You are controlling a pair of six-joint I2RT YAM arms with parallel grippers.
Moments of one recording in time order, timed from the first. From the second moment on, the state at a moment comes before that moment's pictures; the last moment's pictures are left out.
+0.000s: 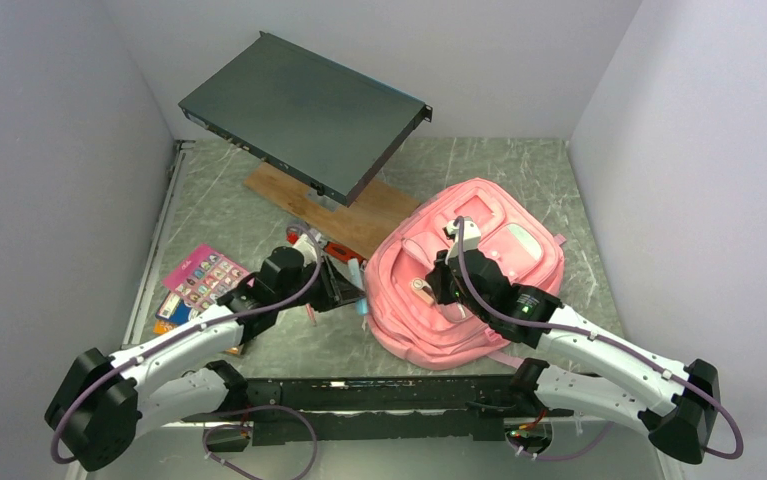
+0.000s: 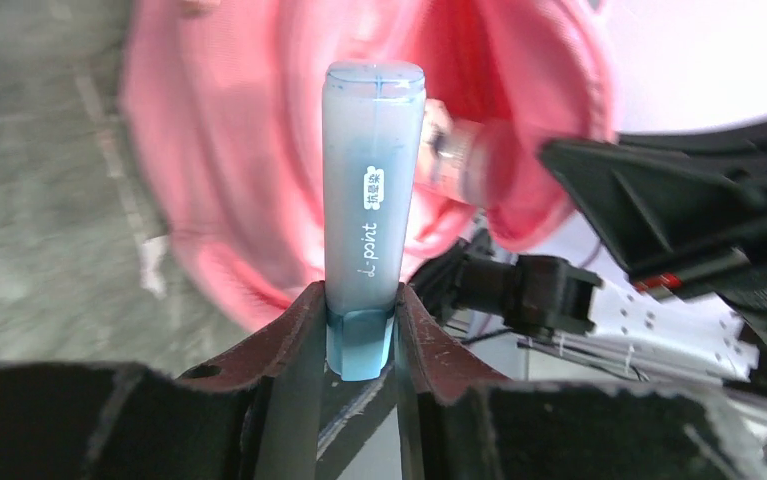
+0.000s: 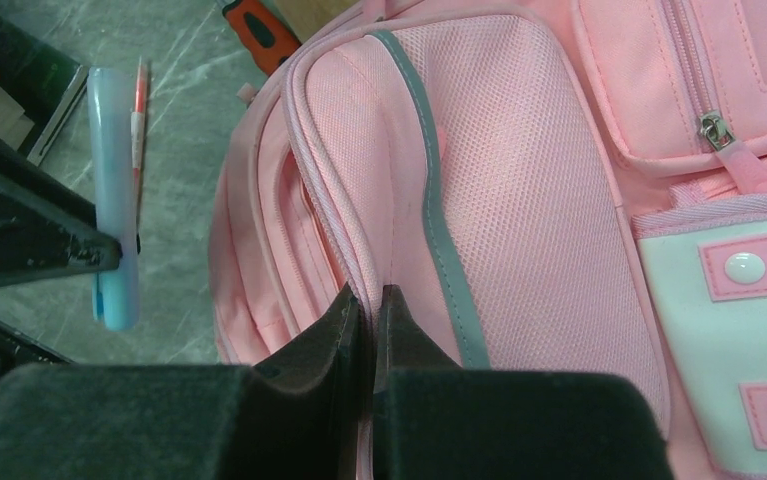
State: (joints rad) left arm -0.69 1.02 0.50 0.03 0.27 -1.04; right arm 0.91 0.88 0.71 -0.39 0.35 0.48
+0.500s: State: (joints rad) left arm -0.83 1.38 0.70 0.30 0.41 -1.11; right arm 0.91 0.88 0.71 -0.38 0.33 0.48
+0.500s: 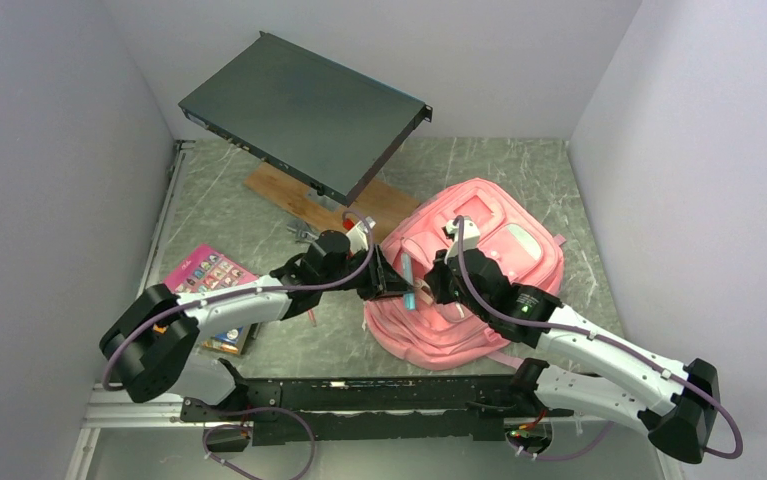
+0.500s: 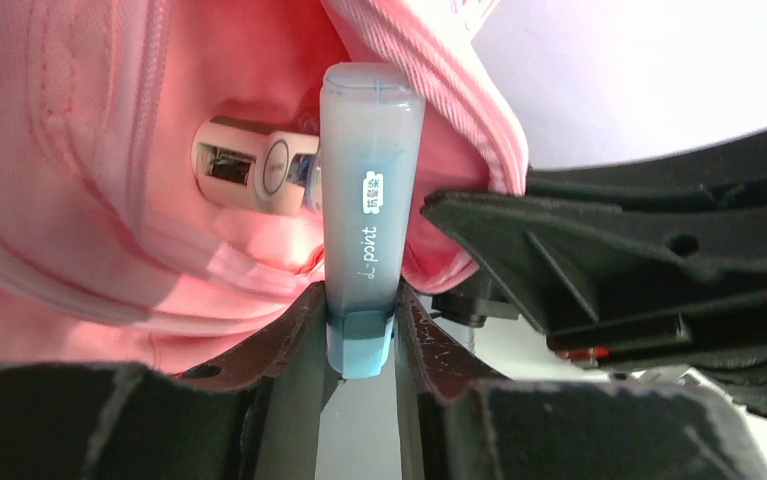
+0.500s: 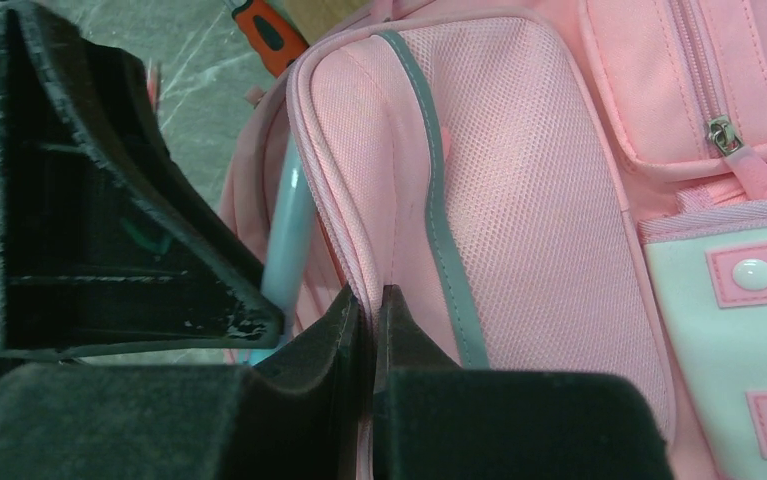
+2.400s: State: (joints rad) left arm -0.91 1.36 0.70 0.36 0.13 -1.21; right arm 0.90 0.80 0.68 -0.37 0.33 0.48
